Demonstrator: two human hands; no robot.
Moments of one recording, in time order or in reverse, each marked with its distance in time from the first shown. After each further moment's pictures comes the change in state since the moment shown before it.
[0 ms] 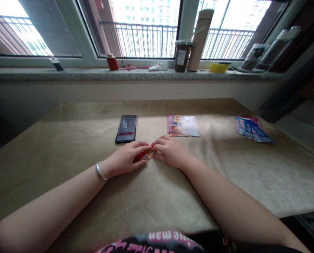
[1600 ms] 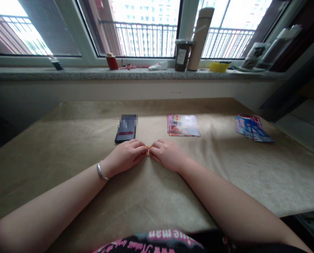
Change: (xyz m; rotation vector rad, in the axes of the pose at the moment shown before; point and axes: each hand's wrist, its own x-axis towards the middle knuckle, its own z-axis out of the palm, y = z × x) left_hand 0.004 -0.002 0.002 0.314 0.031 0.052; right_hand 0.004 -0.014 0.005 -0.202 -0.061 -0.033
